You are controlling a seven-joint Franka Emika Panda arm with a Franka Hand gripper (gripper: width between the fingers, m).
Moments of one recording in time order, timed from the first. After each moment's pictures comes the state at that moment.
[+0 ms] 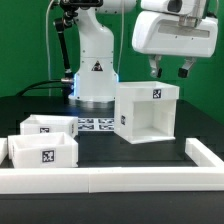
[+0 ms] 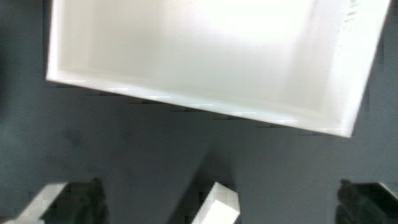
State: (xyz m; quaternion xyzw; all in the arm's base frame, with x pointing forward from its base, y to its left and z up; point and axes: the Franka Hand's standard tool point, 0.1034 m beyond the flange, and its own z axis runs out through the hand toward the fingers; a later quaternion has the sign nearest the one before) arm 0.449 0.123 0.143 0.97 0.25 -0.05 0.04
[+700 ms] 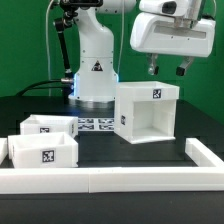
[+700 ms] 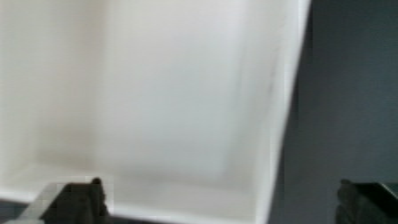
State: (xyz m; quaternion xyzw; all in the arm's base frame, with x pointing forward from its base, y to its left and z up) arm 0.389 0.135 0.138 0.97 0.22 -0.05 0.04
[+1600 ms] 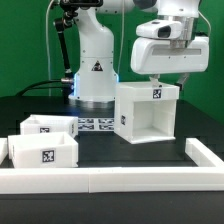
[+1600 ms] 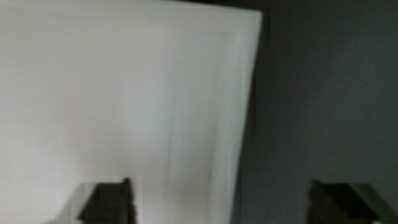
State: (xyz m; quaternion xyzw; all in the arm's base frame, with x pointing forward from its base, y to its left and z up) arm 0.373 0.144 0.098 0.98 0.22 -0.03 0.01
